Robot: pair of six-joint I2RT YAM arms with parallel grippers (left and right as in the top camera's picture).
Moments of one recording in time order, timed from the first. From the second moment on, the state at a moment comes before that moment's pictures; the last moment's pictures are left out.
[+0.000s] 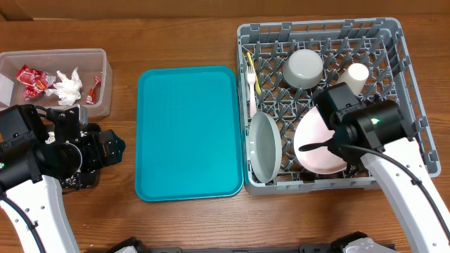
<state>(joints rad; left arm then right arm) 0.47 1.18 1.24 -1.31 0.37 0.16 0.35 1.35 1.40 -1.64 0.51 0.95</state>
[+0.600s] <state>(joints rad) 0.47 1.18 1.24 -1.31 0.37 0.16 0.36 1.51 1.38 -1.65 0.55 0.97</state>
